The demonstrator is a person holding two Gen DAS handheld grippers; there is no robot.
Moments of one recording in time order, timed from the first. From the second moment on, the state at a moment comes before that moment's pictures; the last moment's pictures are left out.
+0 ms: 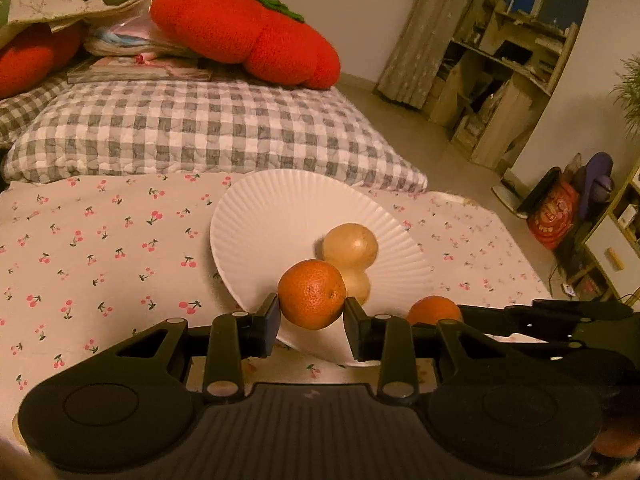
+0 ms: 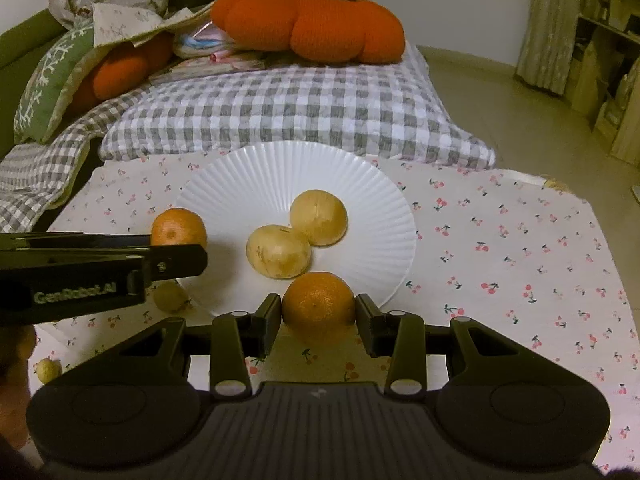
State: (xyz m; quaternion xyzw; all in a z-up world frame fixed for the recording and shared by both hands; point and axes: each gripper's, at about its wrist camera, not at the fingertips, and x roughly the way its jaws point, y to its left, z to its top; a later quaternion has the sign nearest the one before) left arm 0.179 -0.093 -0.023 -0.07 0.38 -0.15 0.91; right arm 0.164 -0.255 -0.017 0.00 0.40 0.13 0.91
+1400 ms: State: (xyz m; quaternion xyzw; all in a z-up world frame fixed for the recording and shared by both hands) left arm 0.188 -0.093 -0.050 -0.05 0.37 -0.17 0.91; right arm 0.183 -0.250 -0.036 0.01 0.39 0.14 0.91
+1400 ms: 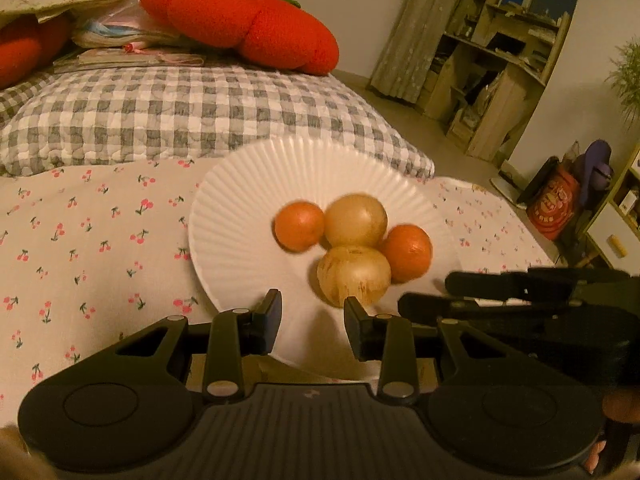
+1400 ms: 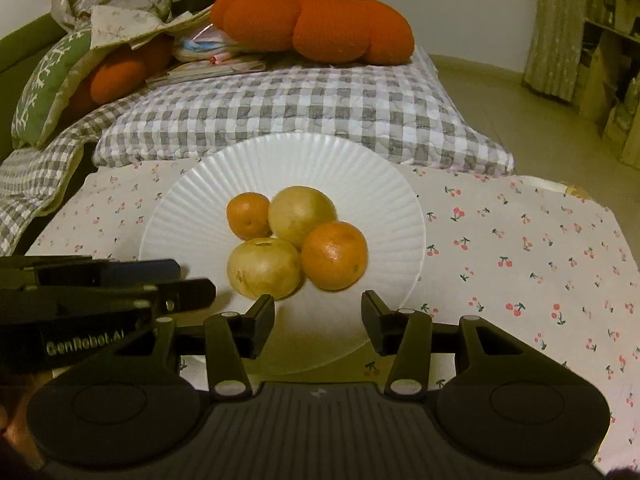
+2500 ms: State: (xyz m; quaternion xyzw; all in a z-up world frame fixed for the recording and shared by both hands) left arm 0.175 -0.064 -0.022 -0.16 0.37 -0.12 0.91; right arm 0.169 -0.256 -0.008 0.06 0.36 0.17 0.92
